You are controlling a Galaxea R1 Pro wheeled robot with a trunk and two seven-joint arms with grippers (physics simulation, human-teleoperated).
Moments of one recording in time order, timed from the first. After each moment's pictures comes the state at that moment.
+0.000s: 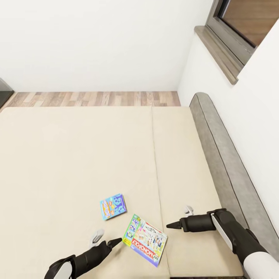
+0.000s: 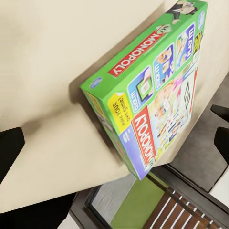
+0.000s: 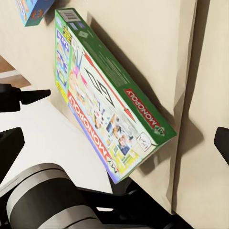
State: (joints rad) left arm -0.16 0.14 -0.19 -1.06 0.94 0.59 -0.38; right arm -0.55 -0.26 0.17 -0.86 -0.13 0.82 1.07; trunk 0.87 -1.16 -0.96
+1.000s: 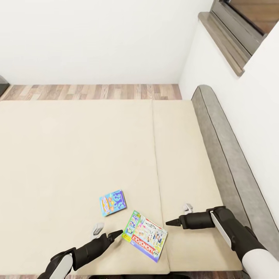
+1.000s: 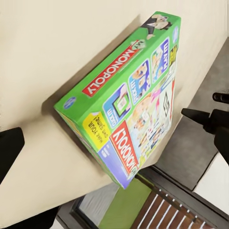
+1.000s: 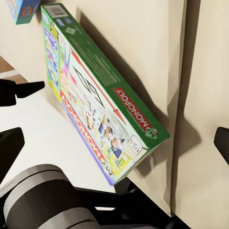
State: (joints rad) left arm -0.20 0.15 -0.19 -1.06 0.93 0.59 -0.47; right arm -0.57 -0.26 0.17 -0.86 -0.14 0.83 1.06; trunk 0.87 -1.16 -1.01
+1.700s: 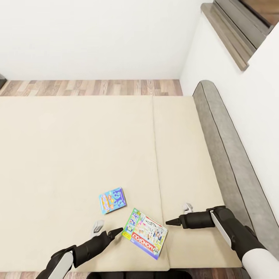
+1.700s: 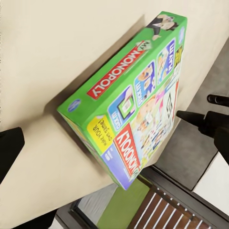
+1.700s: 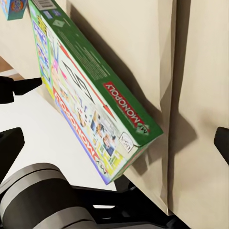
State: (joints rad) left arm -0.21 0.15 -0.19 -1.06 0.93 0.59 -0.48; right arm -0.57 -0.26 0.17 -0.86 -0.14 0.82 1.06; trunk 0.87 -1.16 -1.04
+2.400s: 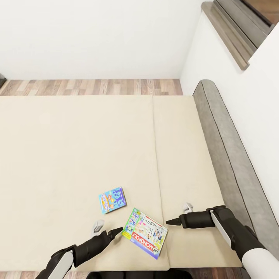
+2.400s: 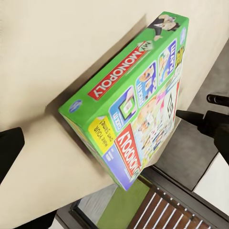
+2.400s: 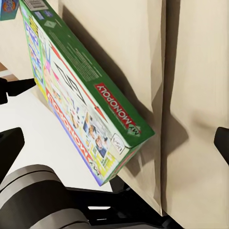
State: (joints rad) left arm -0.22 0.15 -0.19 -1.06 0.93 0.59 -0.48; right arm -0.58 -0.26 0.16 -0.86 -0.14 0.82 1.04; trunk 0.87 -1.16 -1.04
